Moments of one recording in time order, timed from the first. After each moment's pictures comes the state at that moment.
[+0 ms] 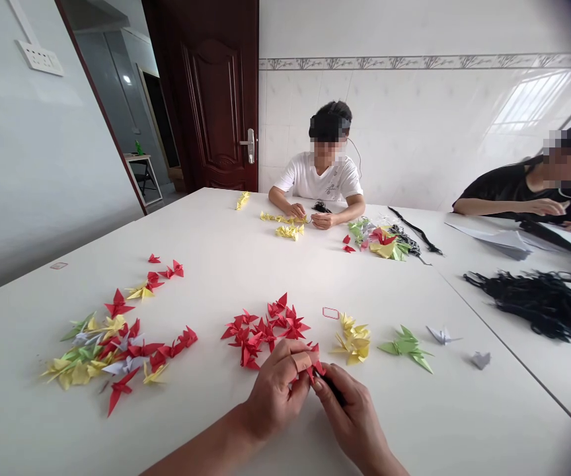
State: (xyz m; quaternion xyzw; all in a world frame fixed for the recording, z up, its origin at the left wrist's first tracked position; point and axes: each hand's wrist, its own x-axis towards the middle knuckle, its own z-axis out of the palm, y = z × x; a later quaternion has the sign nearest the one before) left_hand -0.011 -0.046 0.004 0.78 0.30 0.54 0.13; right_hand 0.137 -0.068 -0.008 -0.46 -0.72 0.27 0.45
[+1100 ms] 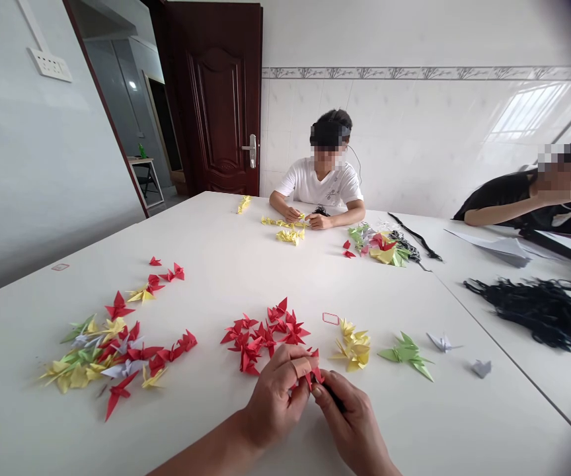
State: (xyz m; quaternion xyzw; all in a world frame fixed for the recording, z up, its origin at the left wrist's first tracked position) left_hand -0.011 -0.045 0.003 0.78 0.29 0.54 0.15; right_hand 0.136 -0.068 -0.003 -0.45 -0.72 0.27 0.45
